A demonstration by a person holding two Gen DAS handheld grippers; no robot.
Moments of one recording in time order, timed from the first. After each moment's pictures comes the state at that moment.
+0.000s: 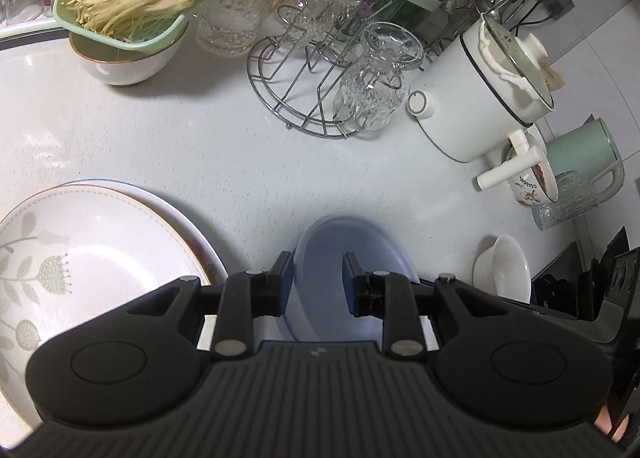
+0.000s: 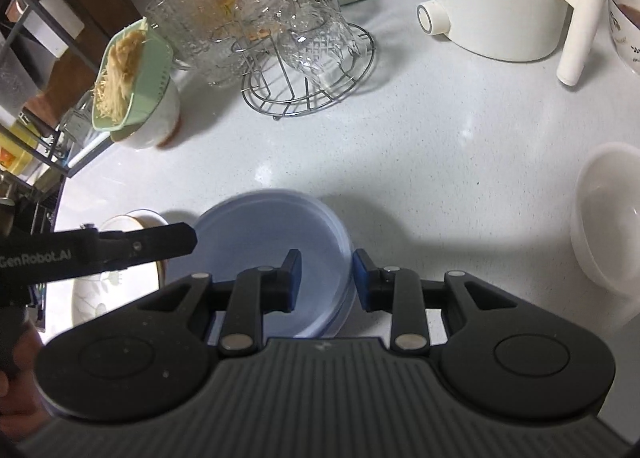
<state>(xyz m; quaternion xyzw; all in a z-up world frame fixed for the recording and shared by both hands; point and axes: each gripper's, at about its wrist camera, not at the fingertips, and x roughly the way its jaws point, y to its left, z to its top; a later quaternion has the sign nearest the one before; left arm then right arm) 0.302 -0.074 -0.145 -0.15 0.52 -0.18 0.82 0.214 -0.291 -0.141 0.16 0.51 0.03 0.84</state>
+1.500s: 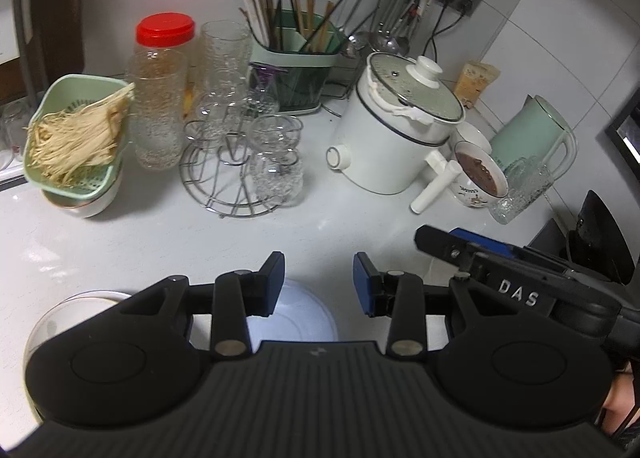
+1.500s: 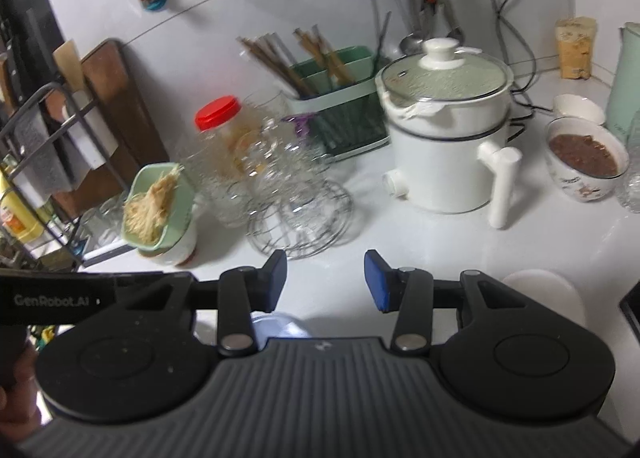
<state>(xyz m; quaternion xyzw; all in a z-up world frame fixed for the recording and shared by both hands) 0.277 -0.124 -0.045 -0.06 0.43 -0.25 0.86 0.173 -0.322 -0.040 0.13 0.33 -0.02 0.93</state>
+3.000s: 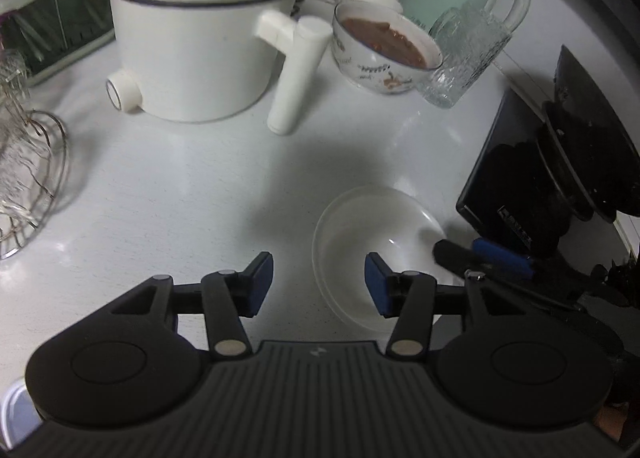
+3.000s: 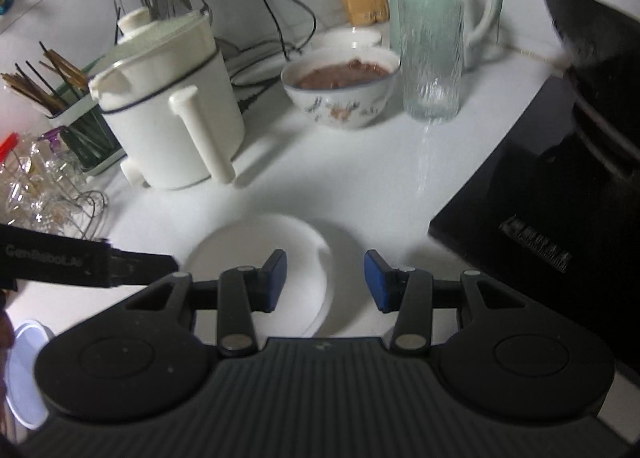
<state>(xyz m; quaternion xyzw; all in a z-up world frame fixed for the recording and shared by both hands) 0.326 -0.351 -0.167 0.07 0.51 -0.39 0.77 0.117 -0.467 -0.142 0.19 0.34 -0.25 0.88</state>
